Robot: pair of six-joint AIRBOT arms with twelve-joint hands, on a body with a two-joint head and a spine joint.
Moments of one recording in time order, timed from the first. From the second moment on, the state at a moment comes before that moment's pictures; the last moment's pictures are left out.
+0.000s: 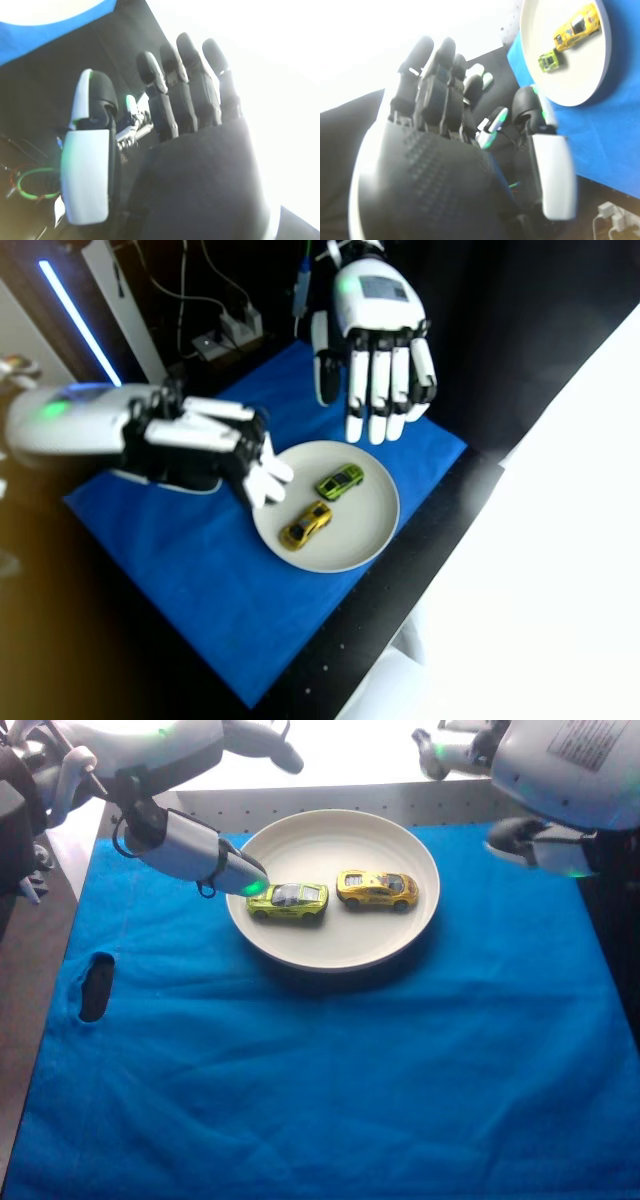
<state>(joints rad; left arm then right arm) 0.42 -1.01 1.20 0.17 -0.36 0.99 -0.49 -0.95 1.04 -0.15 0.53 -1.45</state>
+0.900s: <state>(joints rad) 0.36 -1.21 1.36 0.21 -0.19 0.99 -0.49 -0.95 1.06 -0.06 0.52 -1.46</state>
